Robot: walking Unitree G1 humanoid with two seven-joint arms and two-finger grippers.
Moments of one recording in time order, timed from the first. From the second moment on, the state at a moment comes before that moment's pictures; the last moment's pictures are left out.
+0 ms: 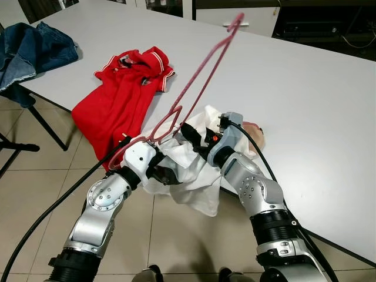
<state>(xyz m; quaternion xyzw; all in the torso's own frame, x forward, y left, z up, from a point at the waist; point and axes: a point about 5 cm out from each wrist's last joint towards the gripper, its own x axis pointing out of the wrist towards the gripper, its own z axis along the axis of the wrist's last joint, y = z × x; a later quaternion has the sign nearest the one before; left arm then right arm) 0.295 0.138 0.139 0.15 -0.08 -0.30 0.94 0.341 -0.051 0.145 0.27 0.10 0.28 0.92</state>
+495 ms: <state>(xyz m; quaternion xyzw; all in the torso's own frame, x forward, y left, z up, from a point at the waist) 0.295 0.137 0.139 0.15 -0.08 -0.30 0.94 0.342 -0.054 0.138 0.27 0.13 0.25 0.92</state>
